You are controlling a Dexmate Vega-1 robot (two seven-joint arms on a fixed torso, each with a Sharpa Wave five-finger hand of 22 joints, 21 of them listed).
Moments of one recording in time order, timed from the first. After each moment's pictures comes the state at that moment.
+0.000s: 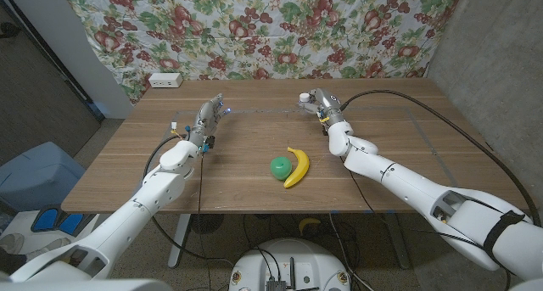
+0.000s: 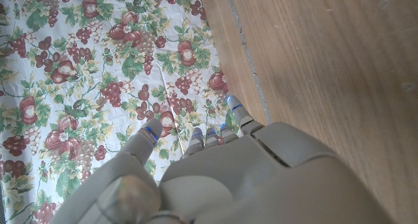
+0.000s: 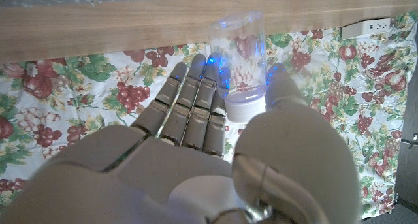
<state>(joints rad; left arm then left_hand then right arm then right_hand) 0.88 0.56 0.36 -1.39 -0.63 -0.24 0.03 0.10 0.11 0.73 0.07 0.20 -0.04 0.00 0.18 0.17 -0.12 -0.01 0.20 0.18 -0.12 -0.01 0.19 0.17 -0.07 0.04 0.61 0.17 -0.54 -0.42 -0.82 -1.28 -0.35 -0.17 -0.50 0.94 0.01 0.36 -0.17 0.18 0.85 0.06 0.47 0.24 0.89 -0.04 0.53 0.52 0.65 -0.06 0.62 0.51 0.48 -0.03 0.50 0.19</state>
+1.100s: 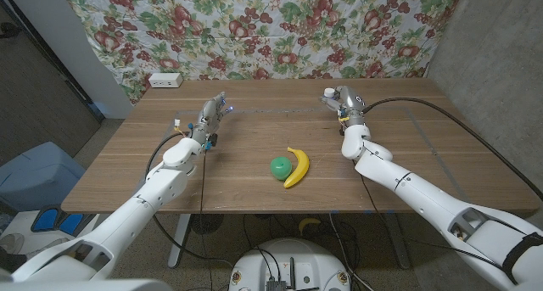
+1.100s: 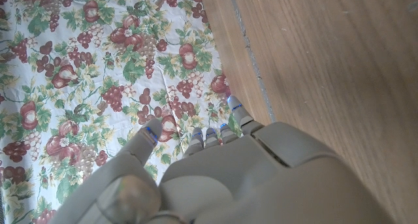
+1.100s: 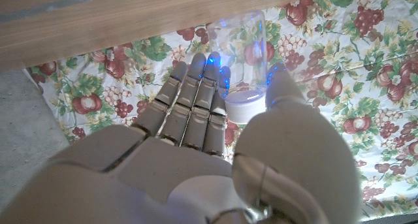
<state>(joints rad) 0.85 0.54 0.37 -1.37 -0.62 -0.23 0.02 0.10 0.11 0.73 0.07 0.20 -0.04 0.00 0.18 0.17 -0.12 -0.01 0.20 0.18 -0.12 -0.01 0.19 0.17 -0.07 0.04 0.60 0.17 -0.67 -0.48 -0.69 -1.45 -0.28 -0.30 -0.62 0.94 0.01 0.35 -0.17 0.17 0.85 0.06 0.48 0.24 0.90 -0.04 0.55 0.55 0.66 -0.06 0.62 0.52 0.49 -0.03 0.52 0.19</state>
